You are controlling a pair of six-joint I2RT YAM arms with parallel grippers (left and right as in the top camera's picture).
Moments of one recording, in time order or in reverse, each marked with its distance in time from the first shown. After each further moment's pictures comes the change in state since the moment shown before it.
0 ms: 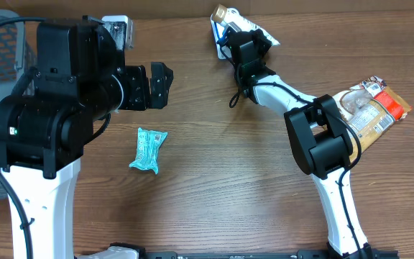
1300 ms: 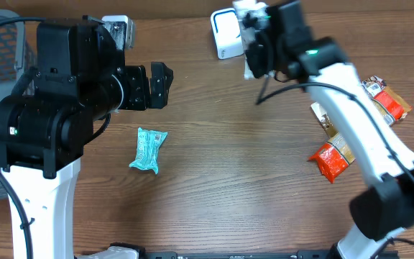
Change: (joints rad) left arm 0.000 0.000 0.000 0.000 0.000 0.000; right arm -0.064 -0.624 0.024 -1.059 -0.852 0.830
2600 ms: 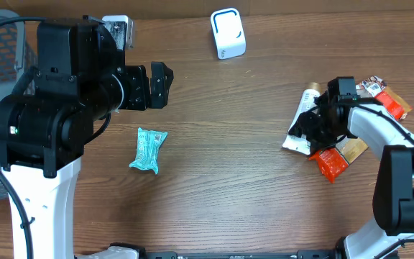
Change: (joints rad) left arm 0.000 0.002 0.000 0.000 0.000 0.000; right arm -0.361 -0.021 -0.726 0.085 -0.192 0.426
